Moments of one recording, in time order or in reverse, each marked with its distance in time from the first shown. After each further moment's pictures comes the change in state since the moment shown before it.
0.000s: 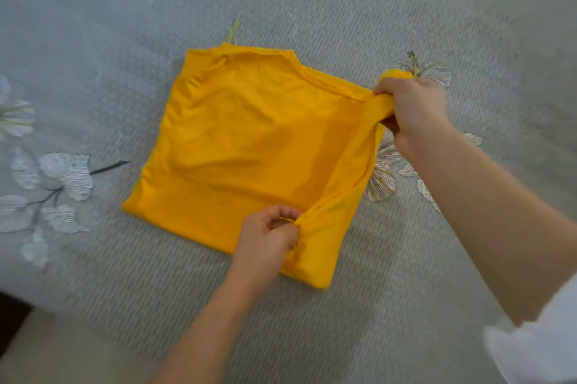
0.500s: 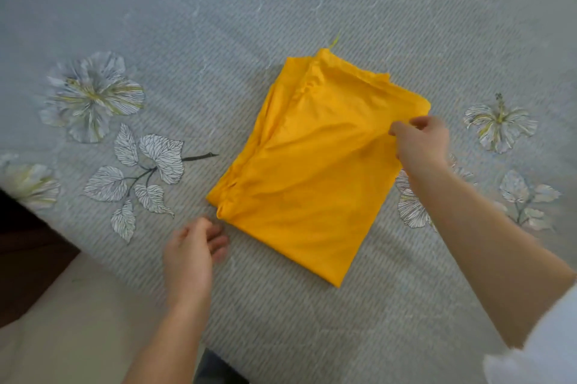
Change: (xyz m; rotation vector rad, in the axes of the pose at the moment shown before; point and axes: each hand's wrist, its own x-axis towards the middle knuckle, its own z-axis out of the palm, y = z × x) left_hand 0.001 -0.042 -0.163 -0.343 0.659 -0.260; right_hand -0.023 0.039 0.092 -0.522 0.014 -0.088
